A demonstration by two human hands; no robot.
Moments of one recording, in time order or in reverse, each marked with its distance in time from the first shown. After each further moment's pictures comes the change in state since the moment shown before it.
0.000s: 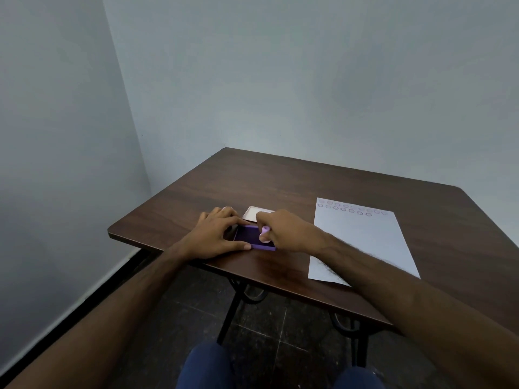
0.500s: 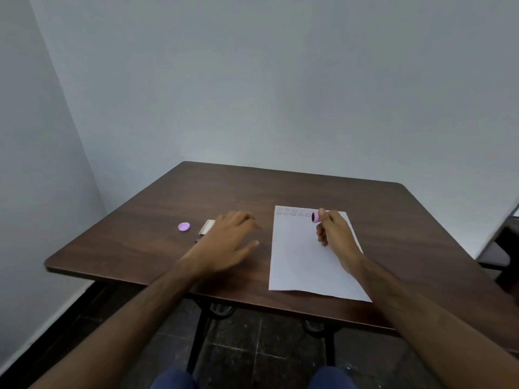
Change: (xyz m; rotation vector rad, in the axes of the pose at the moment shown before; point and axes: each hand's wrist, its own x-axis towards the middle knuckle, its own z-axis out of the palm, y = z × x) left_hand 0.050 0.102 0.013 0.073 0.167 0.329; right_hand -0.105 0.137 -0.017 0.870 0.730 0.544
